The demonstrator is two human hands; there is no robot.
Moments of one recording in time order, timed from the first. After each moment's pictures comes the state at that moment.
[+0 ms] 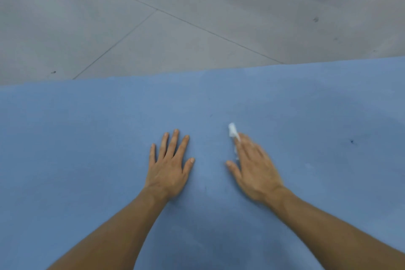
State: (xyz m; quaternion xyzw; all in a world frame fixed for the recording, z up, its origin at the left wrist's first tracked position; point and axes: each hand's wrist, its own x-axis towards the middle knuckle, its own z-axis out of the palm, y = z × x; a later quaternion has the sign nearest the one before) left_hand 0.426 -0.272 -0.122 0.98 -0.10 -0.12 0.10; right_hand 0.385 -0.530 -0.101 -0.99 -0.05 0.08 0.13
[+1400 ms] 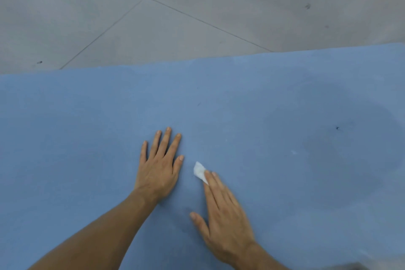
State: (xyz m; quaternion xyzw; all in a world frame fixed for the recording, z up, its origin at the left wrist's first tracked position) left_hand 0.392 -0.280 -0.117 0.98 -0.12 -0.09 0.10; right_hand 0.260 -0.467 -0.093 -0.97 -0.08 0.08 0.22
